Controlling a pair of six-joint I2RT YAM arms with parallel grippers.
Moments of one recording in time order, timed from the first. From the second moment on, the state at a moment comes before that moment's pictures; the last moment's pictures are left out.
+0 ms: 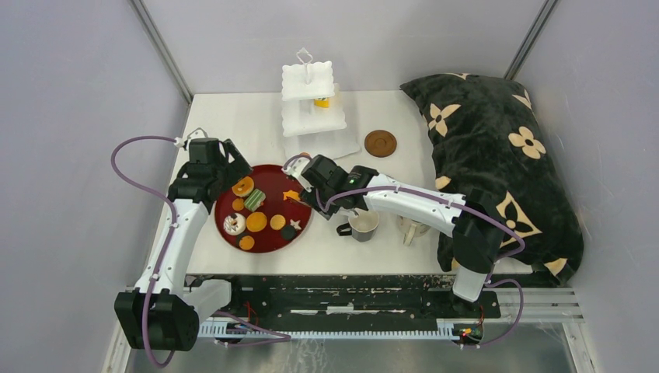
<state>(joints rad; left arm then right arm) -0.03 1.07 0.96 -0.63 -0.17 -0.59 1.02 1.78 1.48 -0.65 0.16 -0.03</state>
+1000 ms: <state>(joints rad) -0.03 1.07 0.96 -0.63 -0.17 -0.59 1.02 1.83 1.48 -0.62 0.13 -0.03</state>
